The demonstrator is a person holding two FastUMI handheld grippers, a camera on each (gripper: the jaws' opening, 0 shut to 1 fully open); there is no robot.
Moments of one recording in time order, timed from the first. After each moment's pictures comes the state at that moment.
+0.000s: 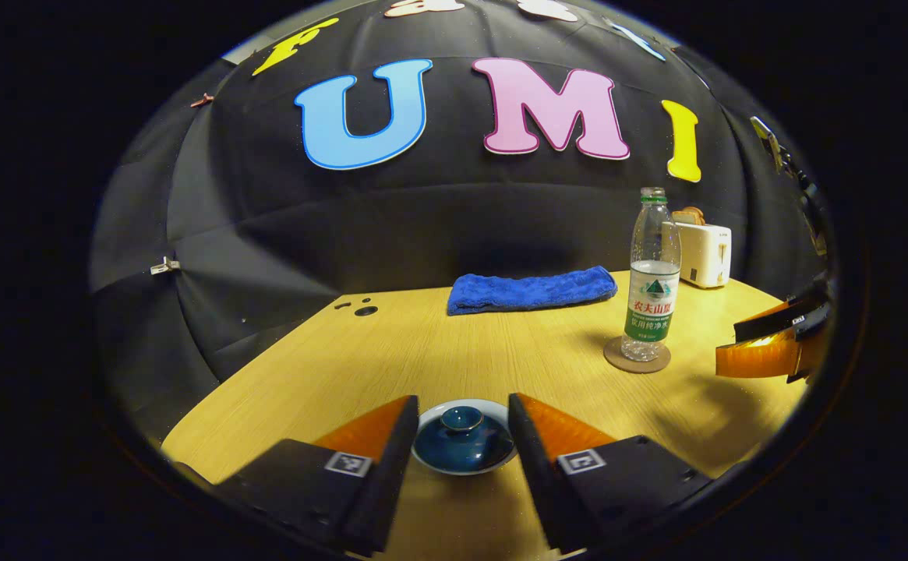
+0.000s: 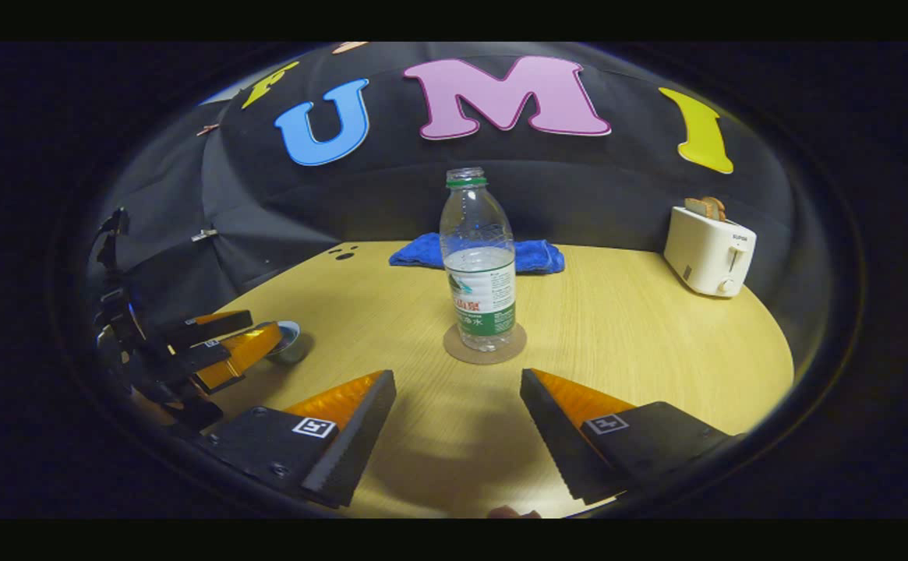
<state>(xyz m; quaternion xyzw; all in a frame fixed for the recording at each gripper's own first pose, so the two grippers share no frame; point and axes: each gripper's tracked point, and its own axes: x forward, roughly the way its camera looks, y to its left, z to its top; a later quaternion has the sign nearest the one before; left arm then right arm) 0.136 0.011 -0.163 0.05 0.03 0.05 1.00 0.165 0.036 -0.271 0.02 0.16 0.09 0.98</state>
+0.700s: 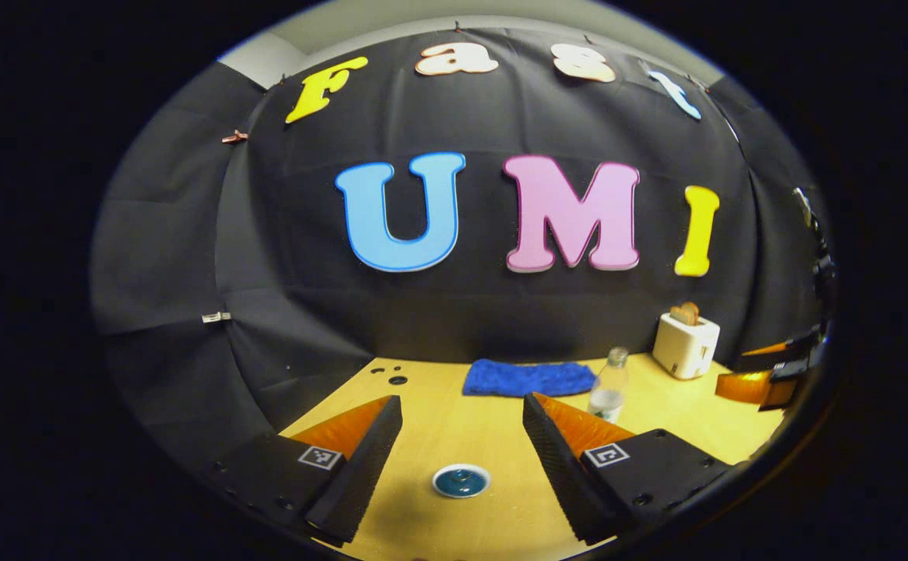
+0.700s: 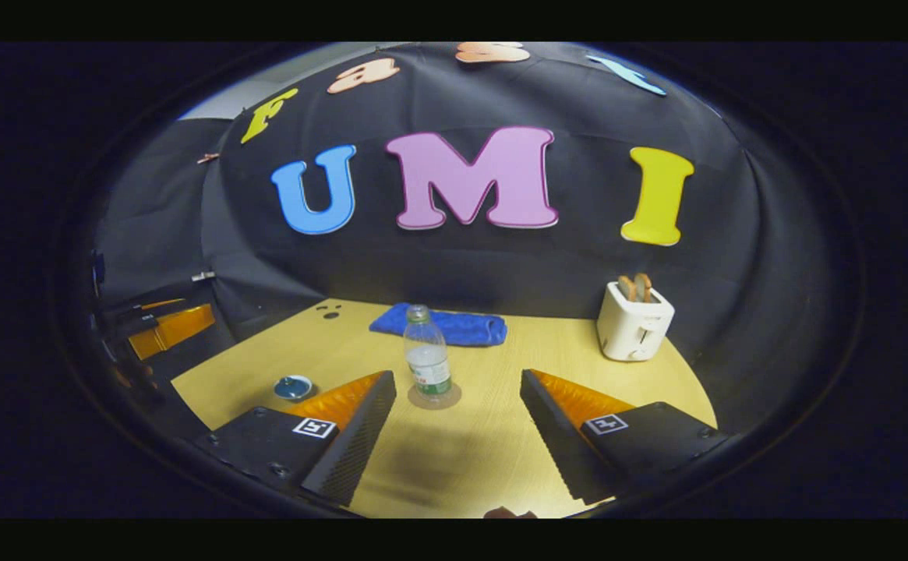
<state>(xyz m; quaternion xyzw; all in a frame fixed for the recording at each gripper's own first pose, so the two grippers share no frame) 0.010 -0.024 0.040 0.00 -0.06 0.09 0.99 0.083 -0.031 -0.099 0.02 0.04 0.05 1.00</state>
